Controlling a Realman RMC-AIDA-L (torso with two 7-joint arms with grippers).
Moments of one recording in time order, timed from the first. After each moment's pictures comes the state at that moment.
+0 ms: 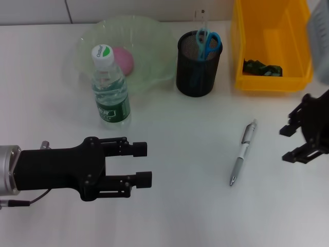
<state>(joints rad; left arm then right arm) -0.33 -2.02 1.11 0.69 1.61 1.82 -1.47 0.68 2.08 -1.15 -1.43 -2.67 -1.97 1.89</state>
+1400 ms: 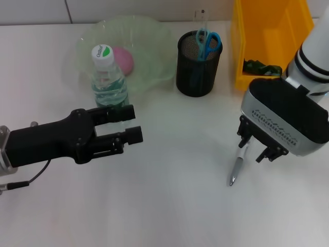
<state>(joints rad) -0.36 -2.04 0.96 0.63 1.60 1.81 -1.49 0.83 2.08 -1.51 -1.06 -2.66 -1.62 1.20</state>
